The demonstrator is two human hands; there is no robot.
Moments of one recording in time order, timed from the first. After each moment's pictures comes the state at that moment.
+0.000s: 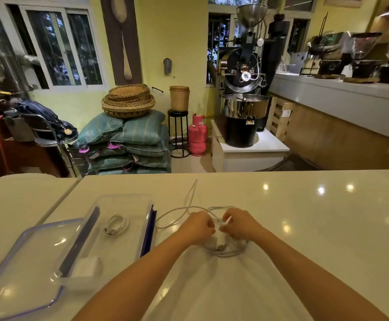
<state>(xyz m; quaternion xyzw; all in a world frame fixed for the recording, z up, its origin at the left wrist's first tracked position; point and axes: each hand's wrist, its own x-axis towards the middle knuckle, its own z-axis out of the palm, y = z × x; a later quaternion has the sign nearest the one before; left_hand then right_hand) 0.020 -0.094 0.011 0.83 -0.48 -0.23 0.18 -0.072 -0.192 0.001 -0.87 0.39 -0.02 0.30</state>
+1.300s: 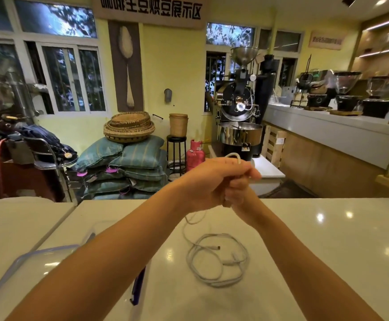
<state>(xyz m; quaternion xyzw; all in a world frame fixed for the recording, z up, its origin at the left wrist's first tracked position) -0.015 -0.075 0.190 0.43 -0.55 -0.51 0.50 -0.085 -0.139 0.153 -0.81 0.18 -0.31 0.47</state>
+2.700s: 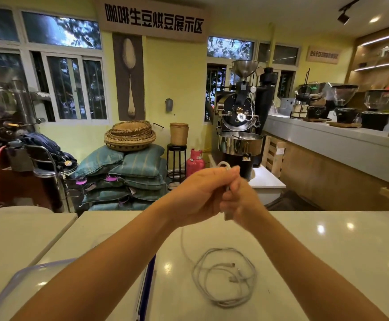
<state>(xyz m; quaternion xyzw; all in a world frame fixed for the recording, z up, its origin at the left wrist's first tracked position) 0.009 -0.052 0.192 0.34 -0.57 -0.52 0.54 -0.059 -0.155 0.155 -0.65 0.05 -0.31 0.70</state>
